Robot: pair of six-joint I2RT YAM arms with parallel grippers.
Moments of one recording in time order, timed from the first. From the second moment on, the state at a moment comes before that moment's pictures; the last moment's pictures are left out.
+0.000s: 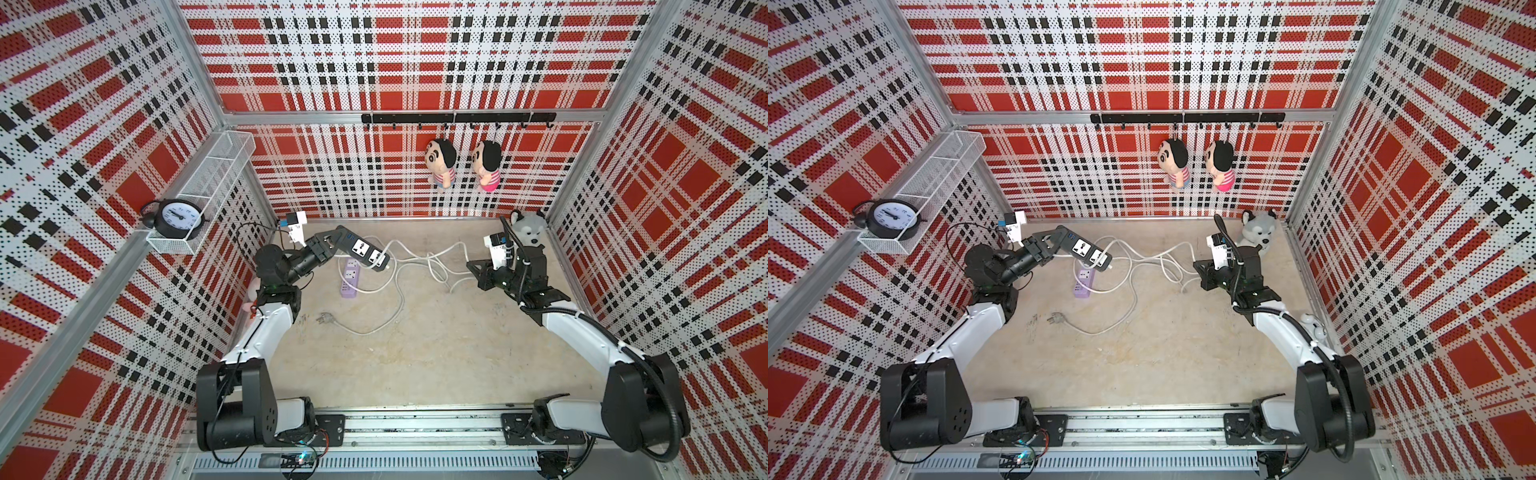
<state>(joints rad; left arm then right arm) 0.11 1.32 0.81 0.63 0.84 -1.02 0.21 1.28 0.84 0.04 -0.48 0.15</state>
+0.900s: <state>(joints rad) 0.05 1.51 0.94 1.02 0.59 -1.21 0.32 1.10 0.82 -0.29 -0.51 0.17</state>
